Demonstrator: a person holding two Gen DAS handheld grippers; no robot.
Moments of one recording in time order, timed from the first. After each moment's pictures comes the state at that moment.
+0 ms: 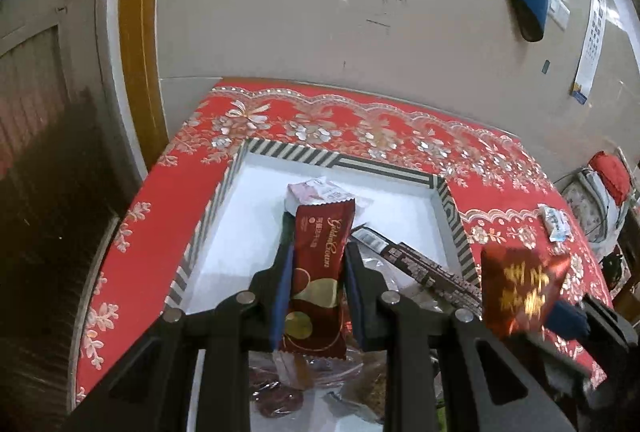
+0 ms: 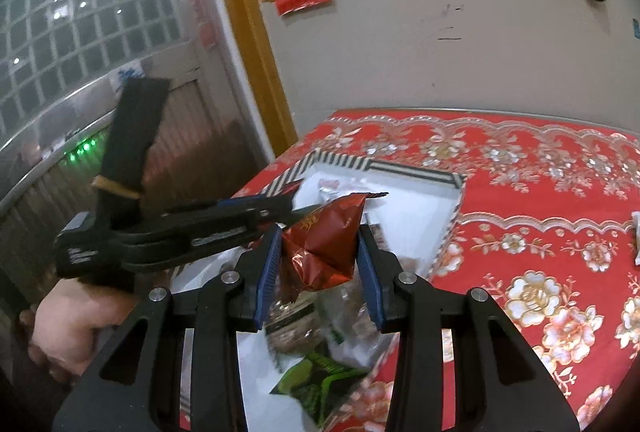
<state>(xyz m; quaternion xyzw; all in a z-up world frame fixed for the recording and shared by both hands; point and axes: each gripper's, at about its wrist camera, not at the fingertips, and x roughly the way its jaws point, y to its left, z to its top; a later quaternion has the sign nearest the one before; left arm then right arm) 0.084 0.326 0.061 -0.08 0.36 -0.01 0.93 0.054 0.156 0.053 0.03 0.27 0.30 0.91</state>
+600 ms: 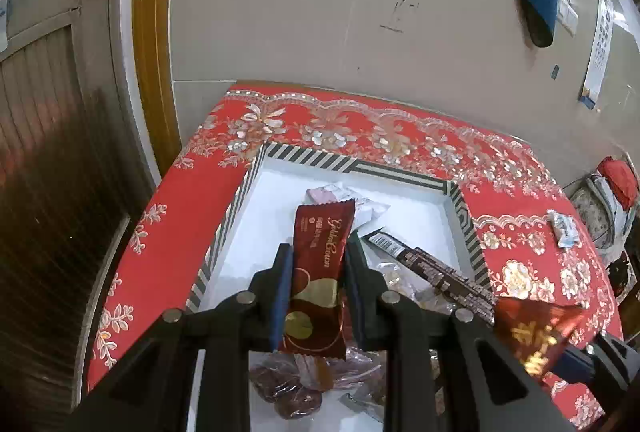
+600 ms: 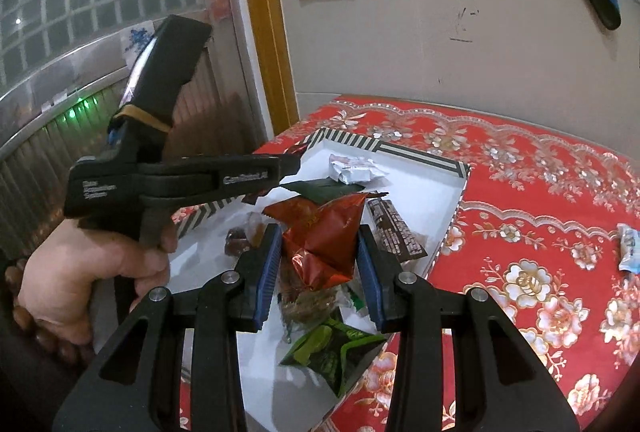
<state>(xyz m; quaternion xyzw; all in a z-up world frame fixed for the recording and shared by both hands) 0.083 0.333 0.060 -0.08 0.36 0.00 0.93 0.027 0.170 0.052 -0.03 0.28 0.29 0.92</state>
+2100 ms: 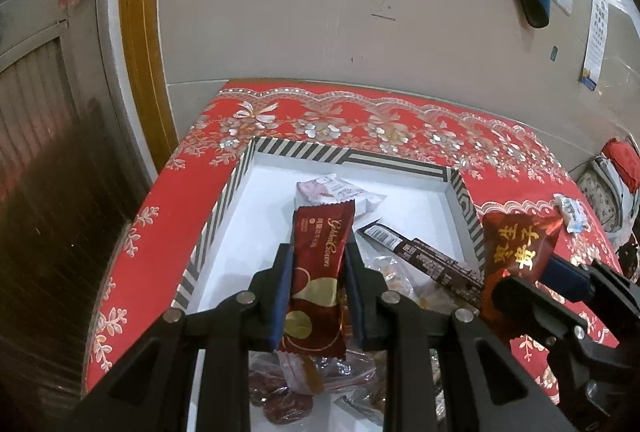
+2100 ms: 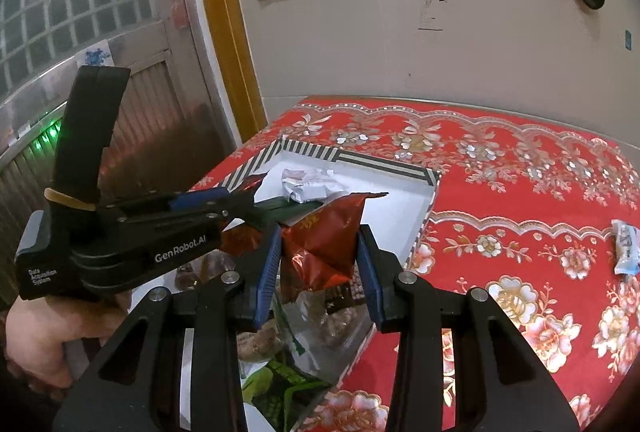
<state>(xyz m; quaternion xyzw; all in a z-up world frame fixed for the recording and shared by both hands) 0.089 0.320 0.052 -0.05 0.37 0.00 0.93 0.081 0.159 0.051 0.00 0.30 0.25 0.92</state>
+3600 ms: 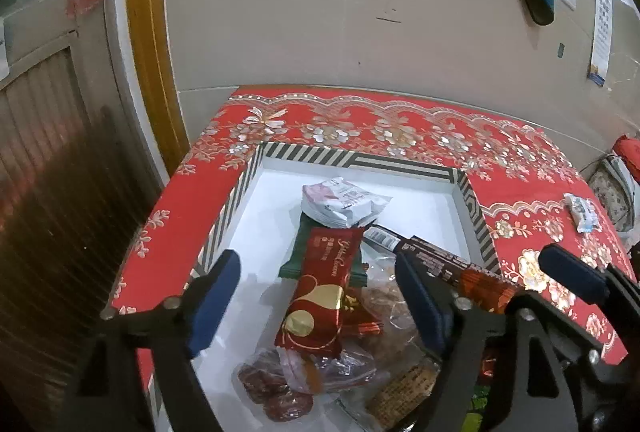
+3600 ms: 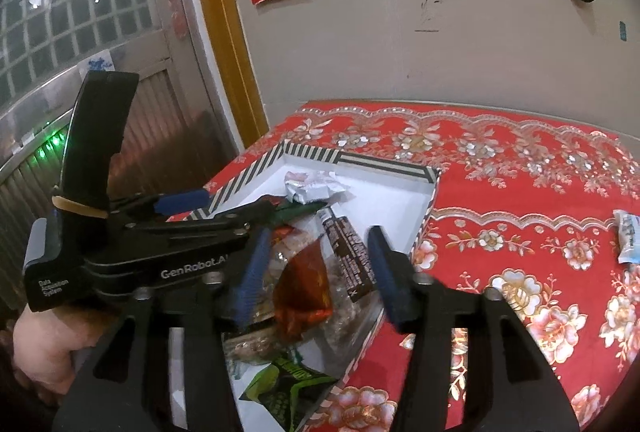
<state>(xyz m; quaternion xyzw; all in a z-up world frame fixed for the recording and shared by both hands) 0.084 0.317 0.055 -0.04 0.36 0.03 0.93 0.071 0.153 0.050 0.02 0.28 0.24 0.93</state>
